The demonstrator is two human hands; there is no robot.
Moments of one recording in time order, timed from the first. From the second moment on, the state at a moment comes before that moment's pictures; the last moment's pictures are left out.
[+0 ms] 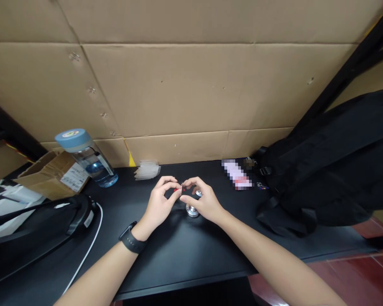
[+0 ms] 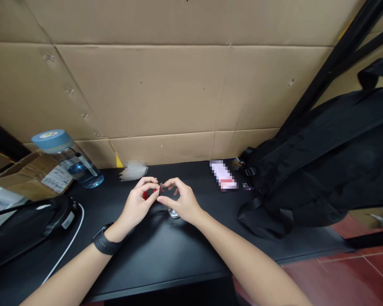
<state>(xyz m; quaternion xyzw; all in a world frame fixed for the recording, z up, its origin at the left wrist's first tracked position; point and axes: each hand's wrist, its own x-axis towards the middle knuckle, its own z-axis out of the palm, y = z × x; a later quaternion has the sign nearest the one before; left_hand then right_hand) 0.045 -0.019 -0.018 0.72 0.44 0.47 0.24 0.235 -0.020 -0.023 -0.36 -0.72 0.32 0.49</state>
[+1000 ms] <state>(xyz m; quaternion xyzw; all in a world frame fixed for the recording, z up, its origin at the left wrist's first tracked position) 0.044 -0.029 -0.012 0.85 0.43 0.28 0.14 0.256 -0.009 -0.011 -0.35 -0.81 0.25 0.40</state>
